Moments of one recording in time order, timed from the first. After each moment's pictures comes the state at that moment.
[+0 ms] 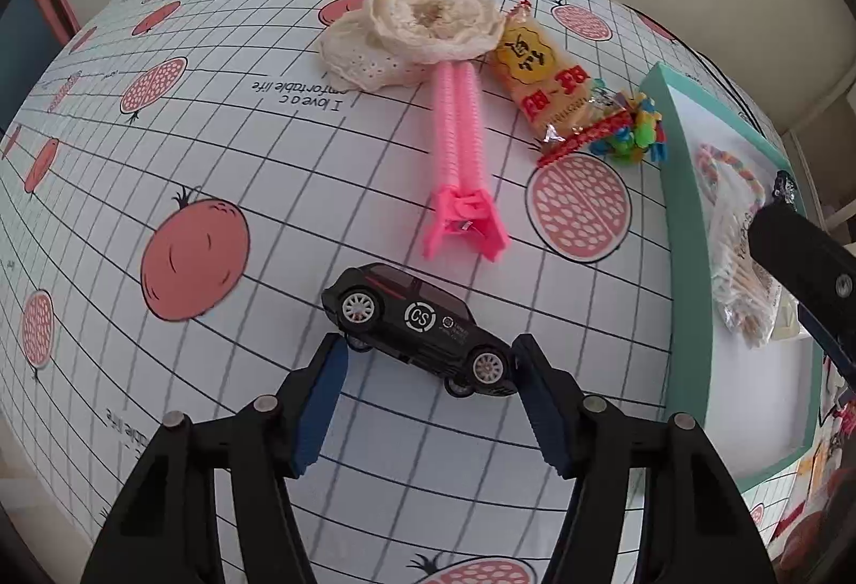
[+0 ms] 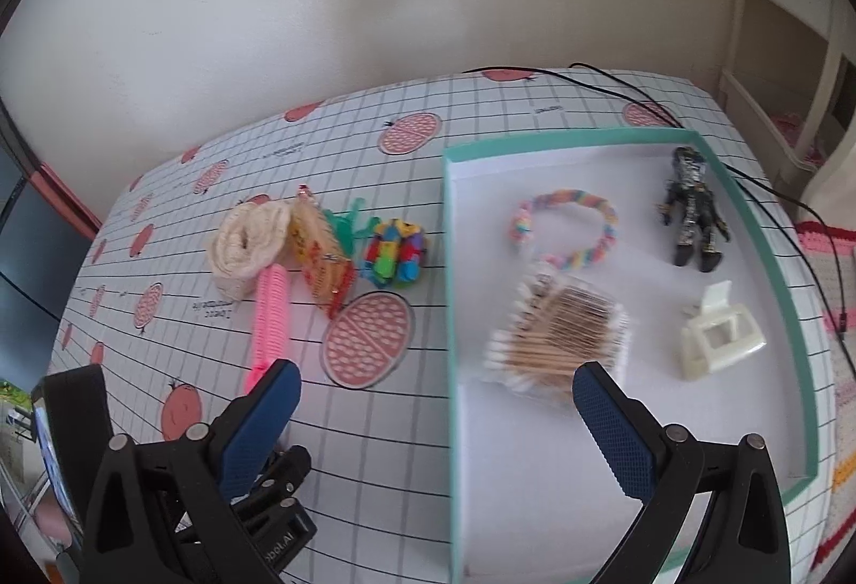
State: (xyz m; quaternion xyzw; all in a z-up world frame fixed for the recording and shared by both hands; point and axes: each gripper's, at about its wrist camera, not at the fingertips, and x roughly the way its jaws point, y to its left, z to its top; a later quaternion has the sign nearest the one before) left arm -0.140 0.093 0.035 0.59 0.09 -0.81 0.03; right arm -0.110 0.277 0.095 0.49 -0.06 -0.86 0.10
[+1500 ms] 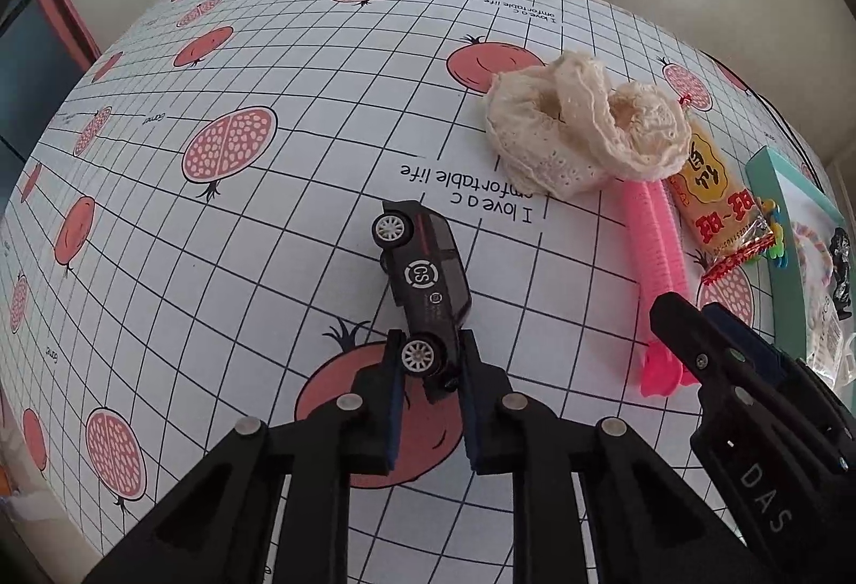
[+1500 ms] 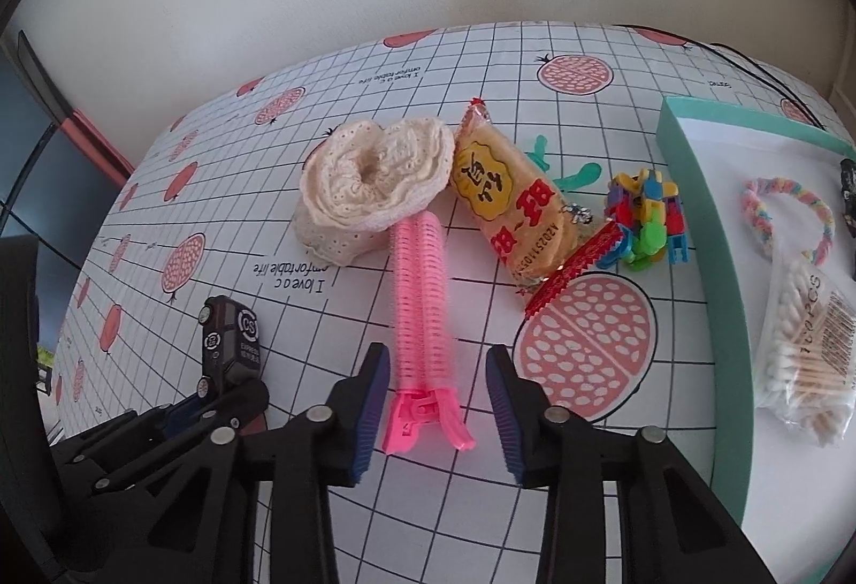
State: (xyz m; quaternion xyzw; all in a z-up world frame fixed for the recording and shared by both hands) left arm -0.186 0.000 0.036 0.57 0.06 -0.82 0.06; right arm -0.131 0.162 0.040 0.52 -0.05 -0.84 0.17
